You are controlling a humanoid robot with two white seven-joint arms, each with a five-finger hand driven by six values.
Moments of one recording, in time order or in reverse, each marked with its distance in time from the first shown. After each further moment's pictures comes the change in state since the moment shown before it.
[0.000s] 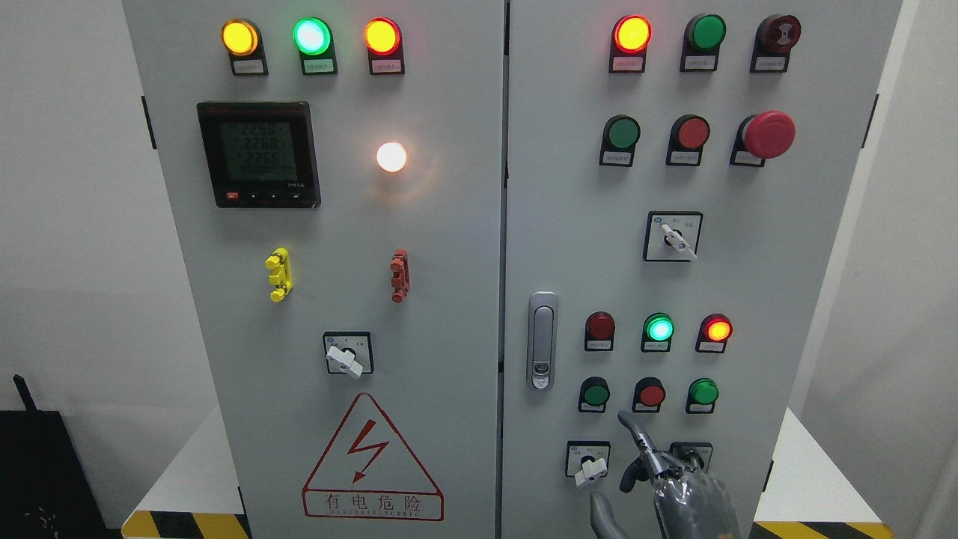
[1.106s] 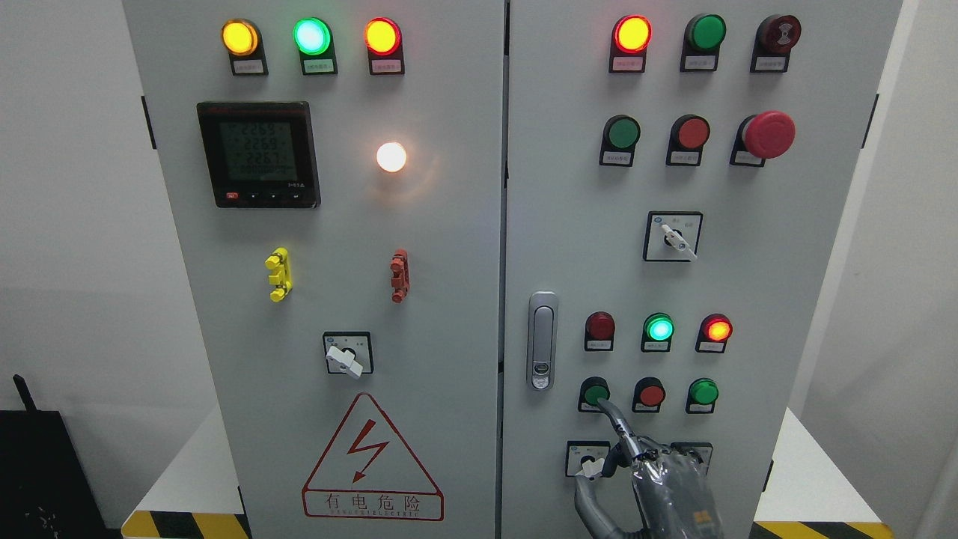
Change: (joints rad) left arm 0.000 0.000 0.000 0.000 0.000 0.000 0.000; right arm -0.067 0.002 0.025 0.078 0.026 0.002 -0.002
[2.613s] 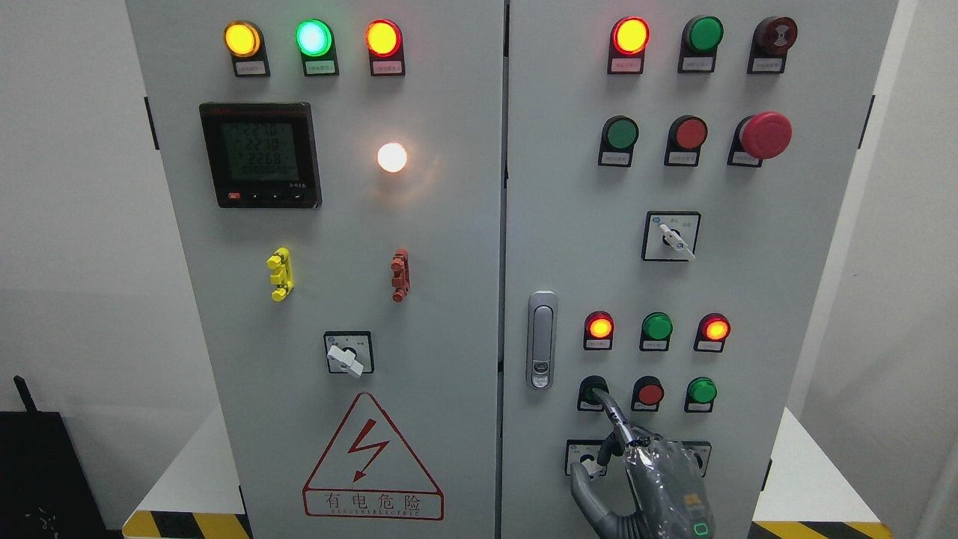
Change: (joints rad) left arm 0.000 0.000 0.000 0.000 0.000 0.000 0.000; right arm -0.058 0.002 -0.008 0.080 0.000 0.002 0.002
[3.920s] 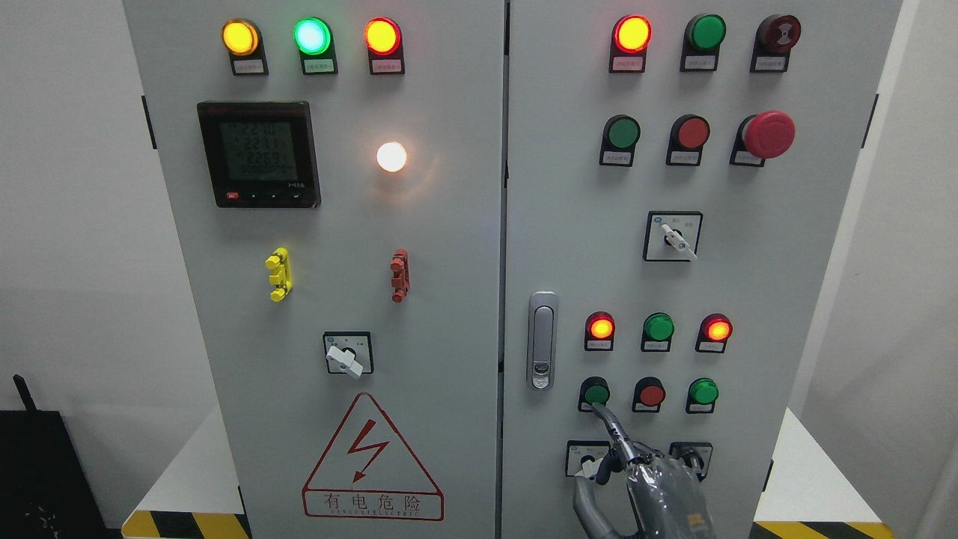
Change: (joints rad) left arm 0.001 0.000 0.000 0.000 0.000 0.000 0.000; right arm 0.079 0.000 0.012 -0.081 -0.064 -0.010 0.002
